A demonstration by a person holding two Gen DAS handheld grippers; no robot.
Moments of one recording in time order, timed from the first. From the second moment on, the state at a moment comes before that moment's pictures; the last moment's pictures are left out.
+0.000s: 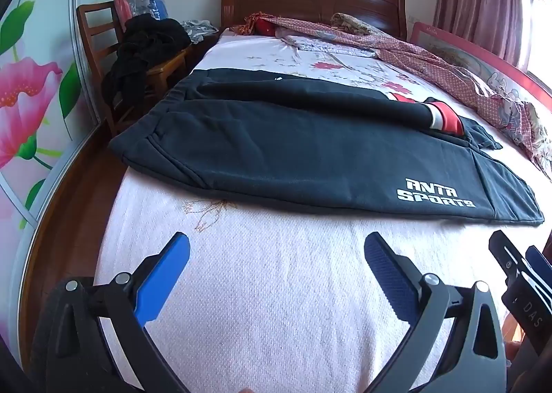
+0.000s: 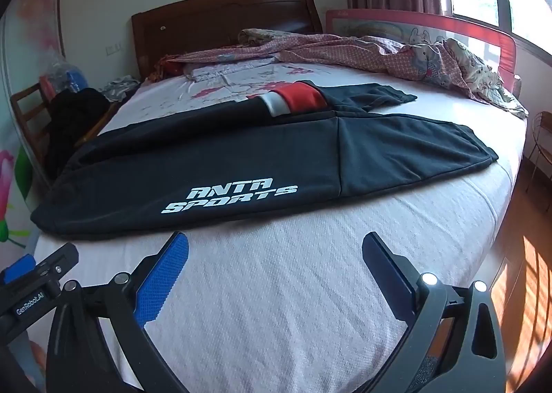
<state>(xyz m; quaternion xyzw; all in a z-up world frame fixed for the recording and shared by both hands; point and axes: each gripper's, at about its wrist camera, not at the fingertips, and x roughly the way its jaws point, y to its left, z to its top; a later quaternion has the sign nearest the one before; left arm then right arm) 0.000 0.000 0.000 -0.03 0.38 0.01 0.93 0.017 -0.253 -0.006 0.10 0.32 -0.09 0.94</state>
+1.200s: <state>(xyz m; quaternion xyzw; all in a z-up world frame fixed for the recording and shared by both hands) 0.002 -0.001 -0.004 -0.02 0.39 0.01 0.92 0.018 -0.250 -0.010 0.10 0.33 -0.08 0.93</state>
